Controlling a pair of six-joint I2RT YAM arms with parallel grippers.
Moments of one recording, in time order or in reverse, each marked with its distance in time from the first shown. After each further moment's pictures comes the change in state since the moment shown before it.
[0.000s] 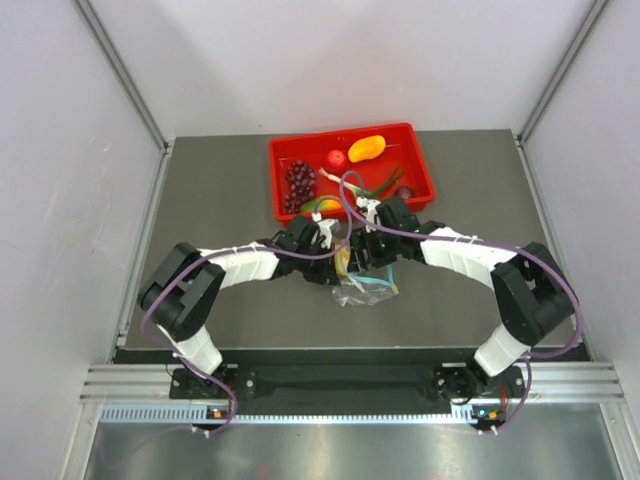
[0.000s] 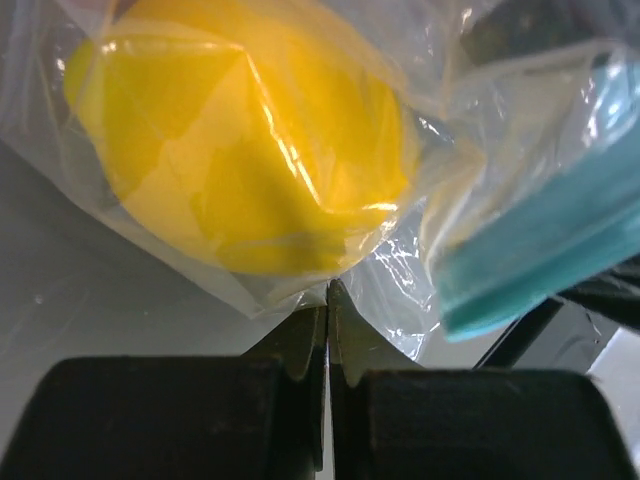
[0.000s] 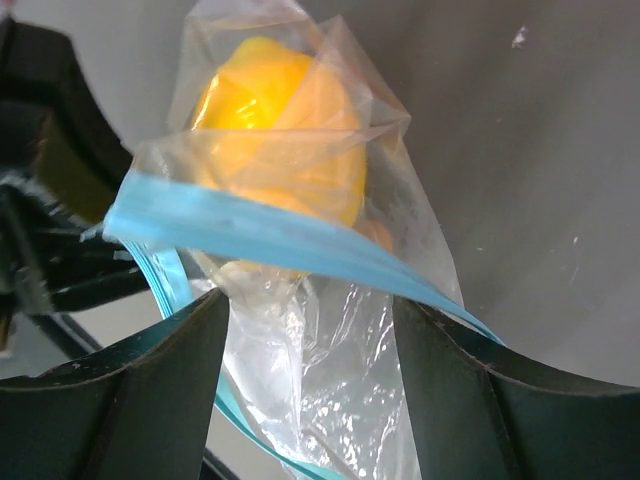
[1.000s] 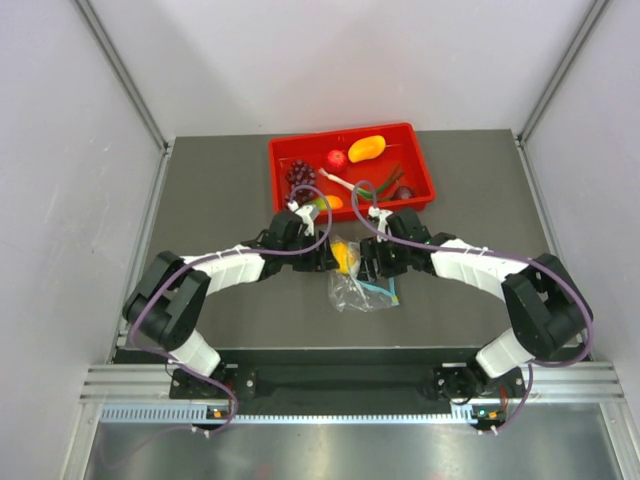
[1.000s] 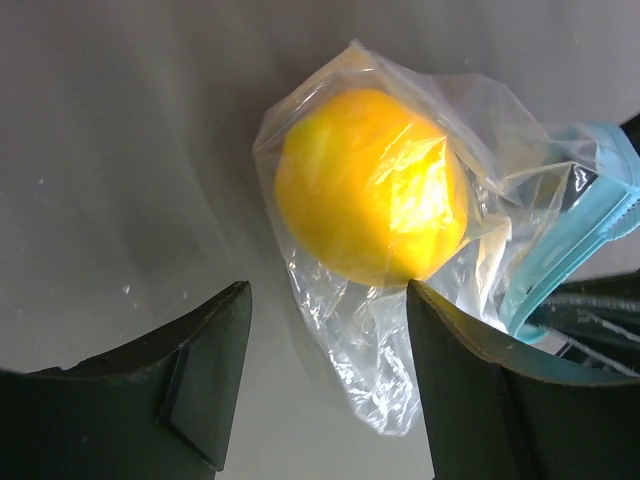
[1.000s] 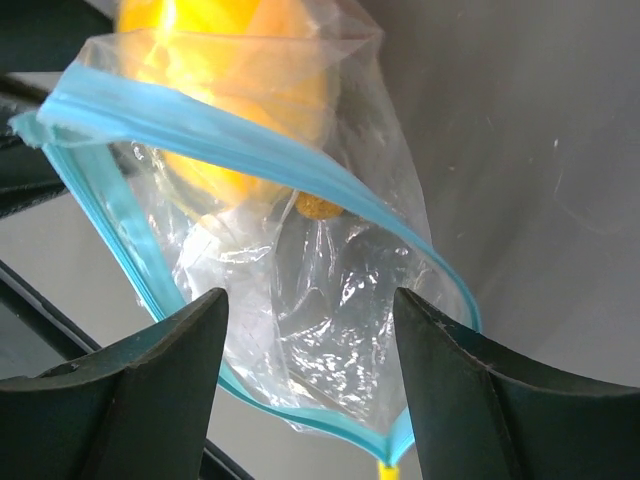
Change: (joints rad) left arm 0.080 -0.095 -0.076 0.118 -0.121 -0.092; right arm -0.027 -0.082 -0.137 0.033 0.026 0.038
